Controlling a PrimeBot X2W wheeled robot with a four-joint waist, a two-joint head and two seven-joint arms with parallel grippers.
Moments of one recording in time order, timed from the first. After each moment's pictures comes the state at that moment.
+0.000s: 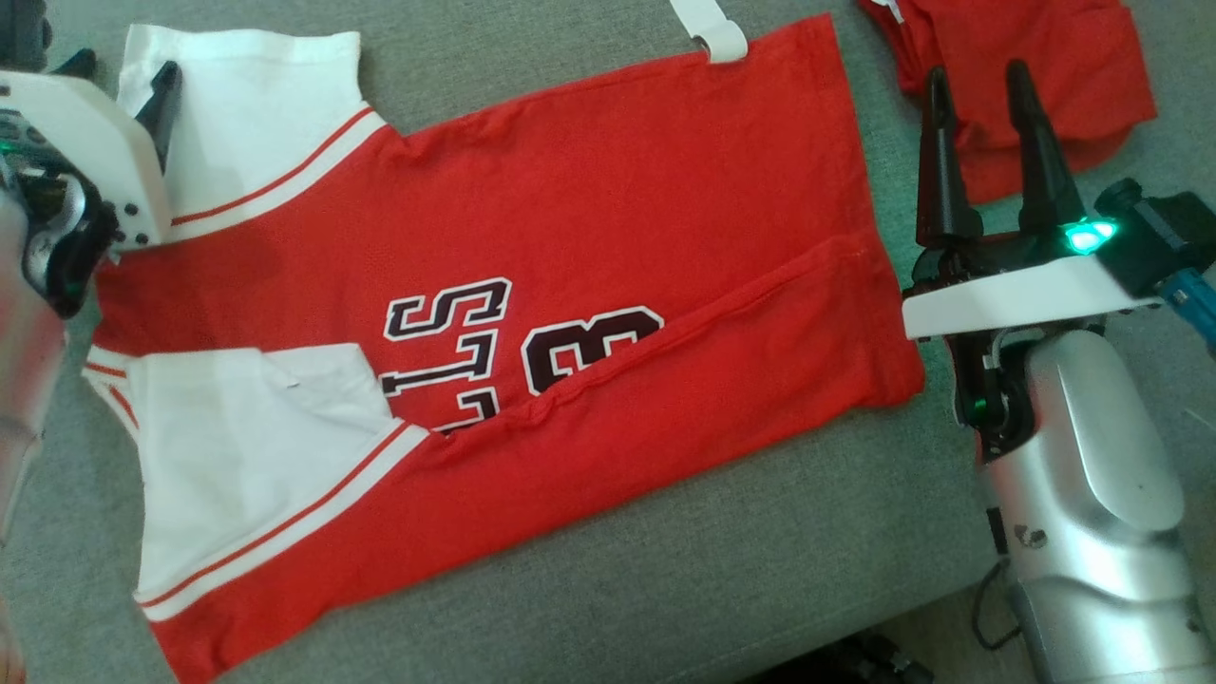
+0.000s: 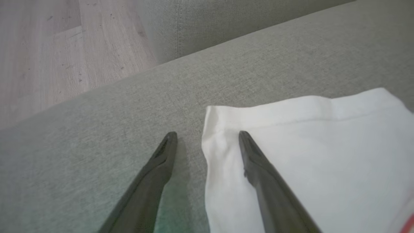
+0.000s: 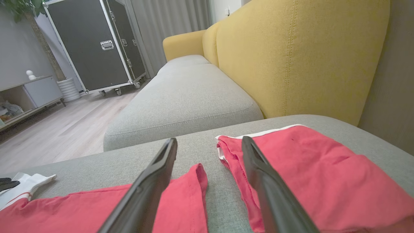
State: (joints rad) left arm -1.05 0.49 -0.64 0.89 -0.67 -0.13 0.31; right arm -0.51 -0.06 0.11 0.34 0.30 0.13 -0.25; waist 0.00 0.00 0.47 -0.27
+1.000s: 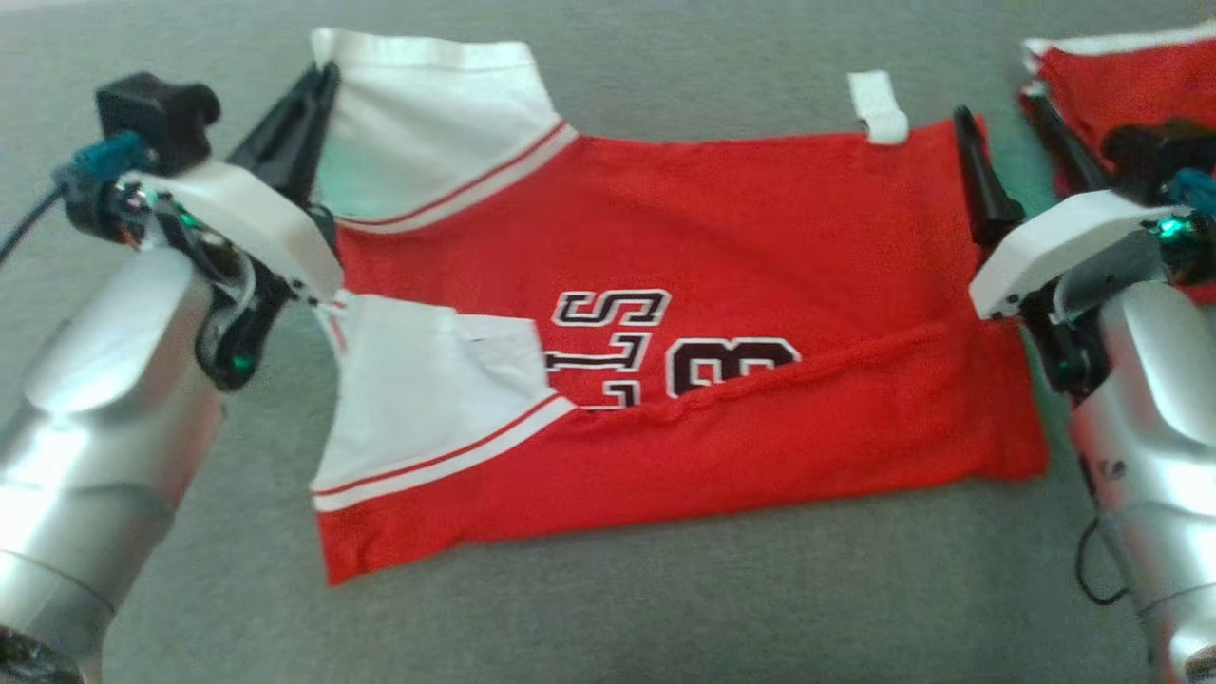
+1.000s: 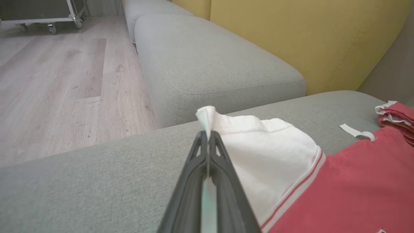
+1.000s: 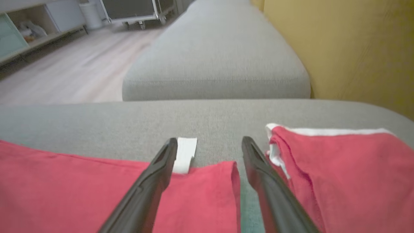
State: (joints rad) left arm -0.93 0.43 -0.82 0.67 -0.86 -0.13 -0.06; right arm -0.68 -0.25 0.20 0.68 0.31 0.13 -0.03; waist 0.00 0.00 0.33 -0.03
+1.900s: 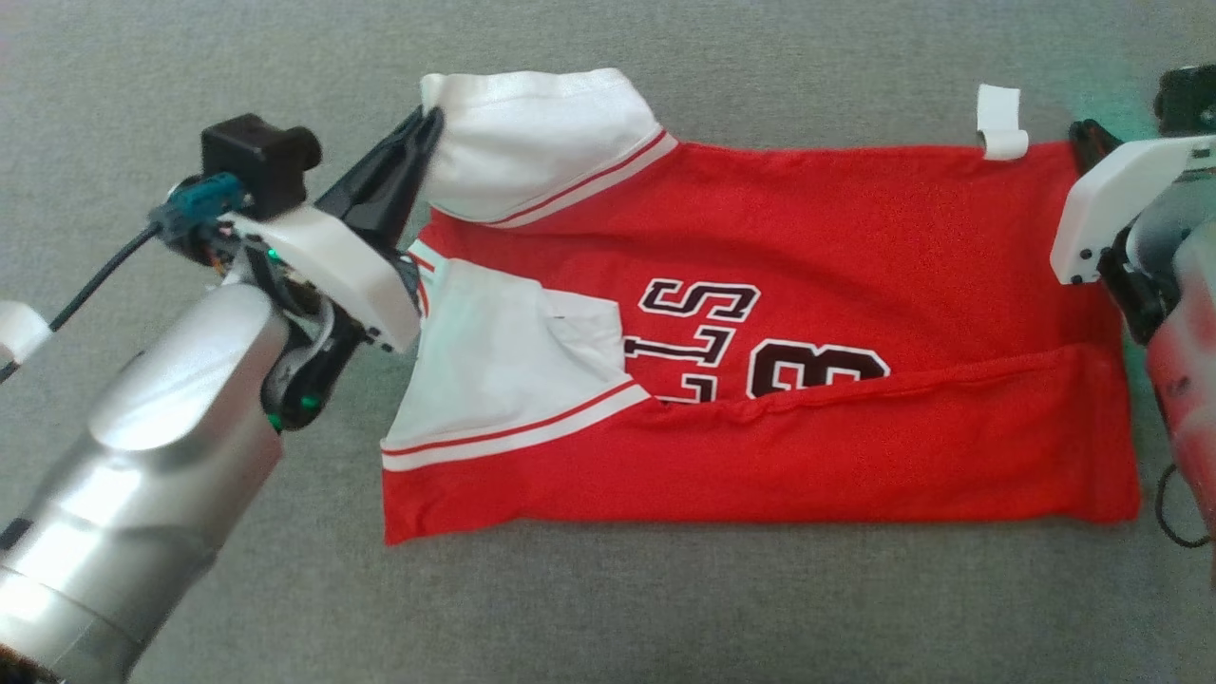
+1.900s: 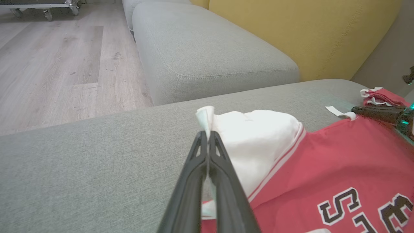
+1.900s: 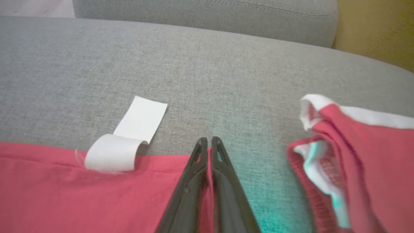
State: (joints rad) left arm -0.86 0.42 -0.88 0.47 -0.87 -0.10 -0.03; right arm -0.96 -0.32 0.24 1.17 0.22 0.13 0.09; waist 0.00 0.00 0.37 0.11
